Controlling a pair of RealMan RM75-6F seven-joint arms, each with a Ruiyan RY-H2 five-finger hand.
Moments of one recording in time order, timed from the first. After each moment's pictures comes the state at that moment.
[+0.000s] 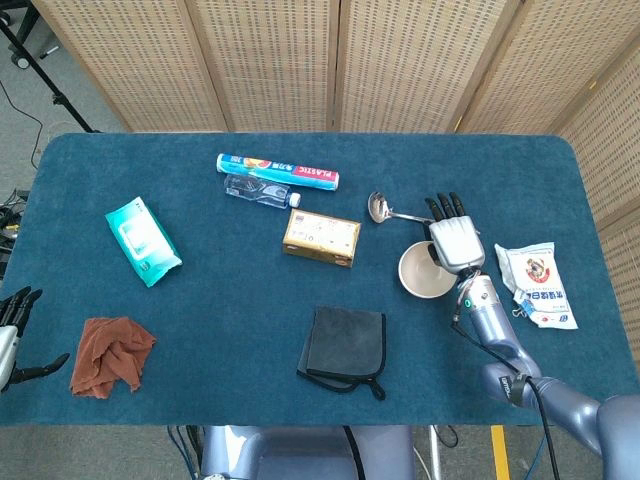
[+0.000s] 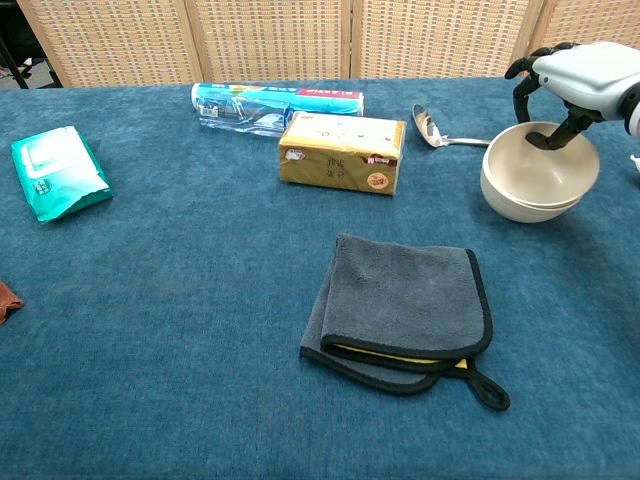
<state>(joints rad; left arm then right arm) -0.10 -1.04 -0.02 -1.67 1.32 1.29 -0.02 0.73 -1.60 0.23 -1.02 -1.21 0.96 -0.29</state>
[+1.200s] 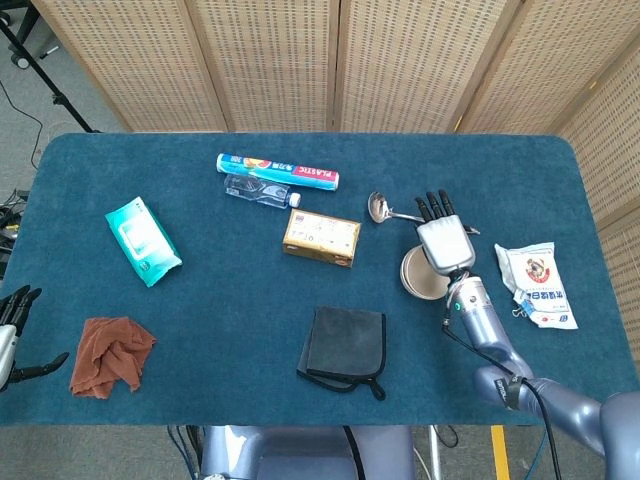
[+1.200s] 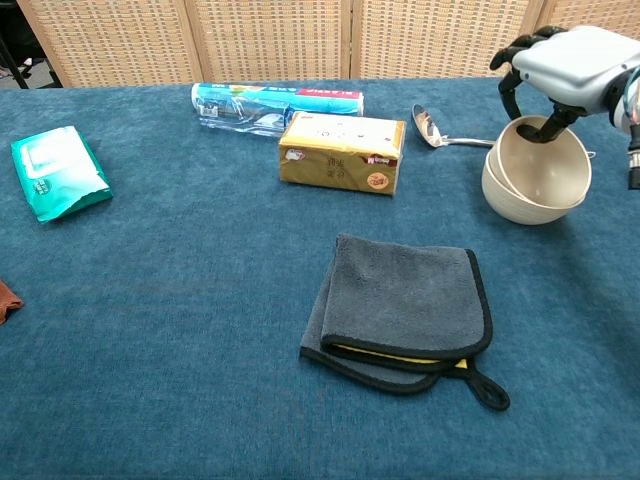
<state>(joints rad) -0.10 -1.03 -0.02 -1.67 1.33 1.30 -0.03 0.75 -1.58 0.23 -1.14 -1.18 1.01 -0.53</state>
